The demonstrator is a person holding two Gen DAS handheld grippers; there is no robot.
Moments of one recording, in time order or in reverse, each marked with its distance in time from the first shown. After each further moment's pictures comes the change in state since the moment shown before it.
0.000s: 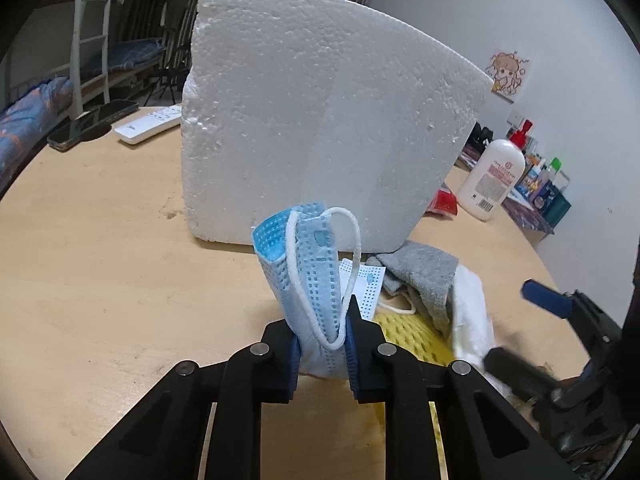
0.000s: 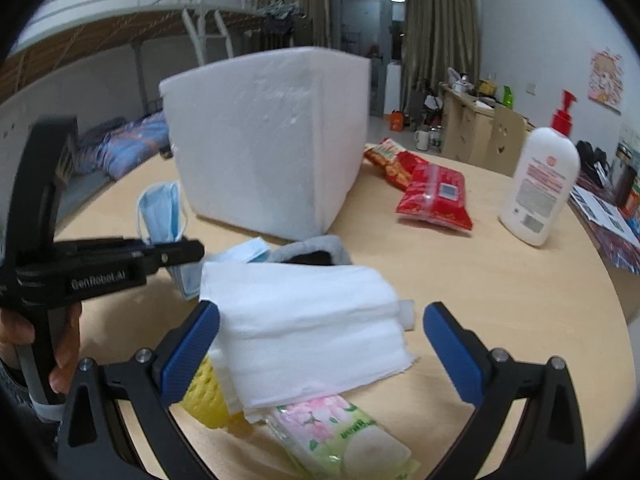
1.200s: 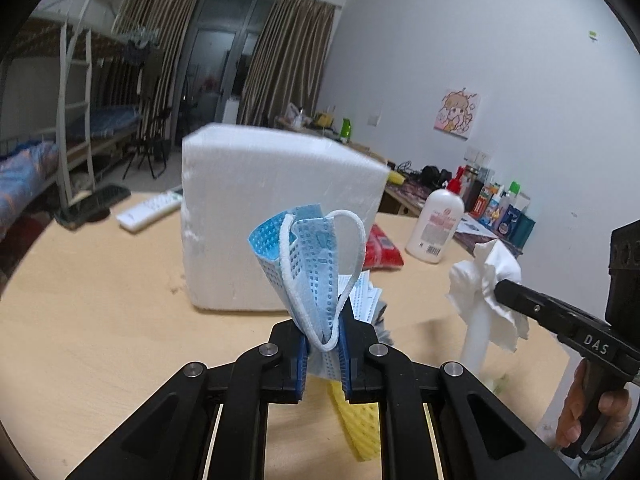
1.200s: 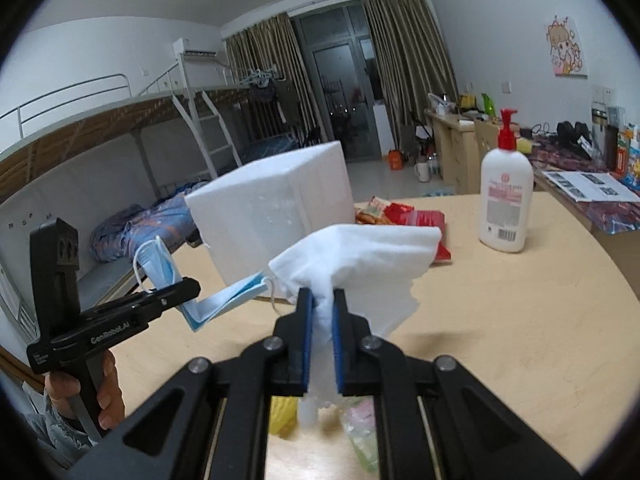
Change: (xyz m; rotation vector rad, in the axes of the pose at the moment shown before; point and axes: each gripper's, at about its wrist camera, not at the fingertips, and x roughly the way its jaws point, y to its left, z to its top) left arm -0.082 -0.019 -0.008 0.121 -0.244 -0.073; right arm -0.082 -0.023 0.003 0.218 -0.234 0.084
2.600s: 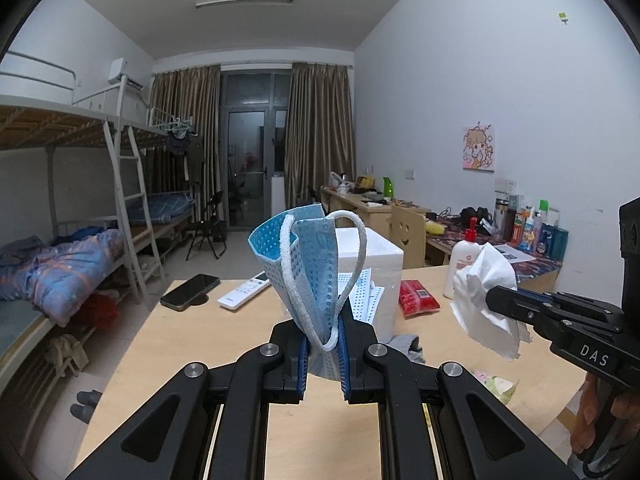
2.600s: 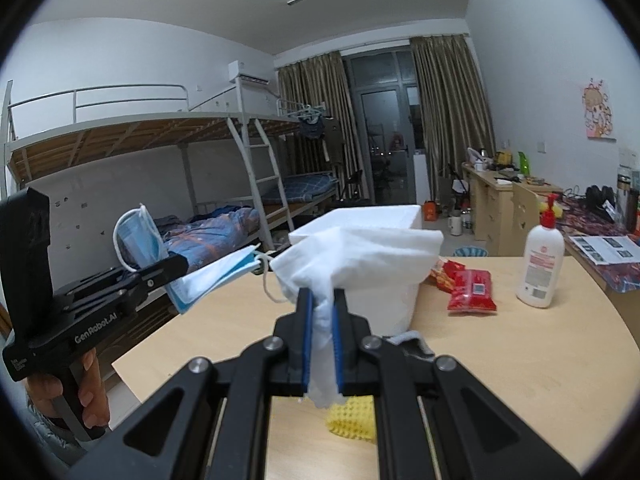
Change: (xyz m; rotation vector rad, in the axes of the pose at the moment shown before) left arm -0.138 -0.028 0.002 0.162 -0.246 0.246; right arm -0.037 0.070 0.006 -0.139 -0.156 0.105
